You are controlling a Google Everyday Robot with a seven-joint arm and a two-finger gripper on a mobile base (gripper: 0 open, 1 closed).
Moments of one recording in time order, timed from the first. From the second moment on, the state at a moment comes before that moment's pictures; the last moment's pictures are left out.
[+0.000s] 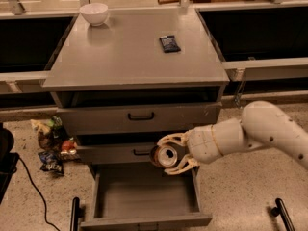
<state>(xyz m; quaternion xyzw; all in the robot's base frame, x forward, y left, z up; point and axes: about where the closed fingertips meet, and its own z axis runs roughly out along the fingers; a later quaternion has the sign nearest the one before) 0.450 -0.044 0.715 -0.76 0.44 0.20 0.42</state>
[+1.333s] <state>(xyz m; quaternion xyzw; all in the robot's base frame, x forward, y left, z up) 0.487 -0.041 0.850 -0.79 0.41 0.20 0.41</state>
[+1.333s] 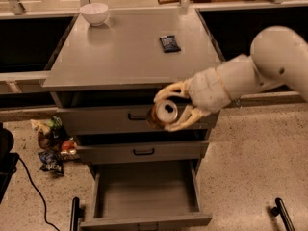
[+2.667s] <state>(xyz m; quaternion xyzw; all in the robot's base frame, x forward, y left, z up) 0.567 -0.051 0.920 -0.75 0.45 0.20 0.44</state>
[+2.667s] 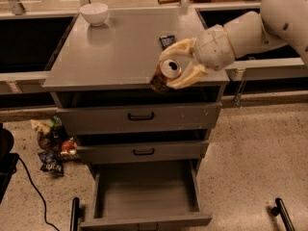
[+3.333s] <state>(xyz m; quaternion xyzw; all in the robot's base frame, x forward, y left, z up) 0.628 -0.017 0.961 -0.76 0.43 0.21 0.43</state>
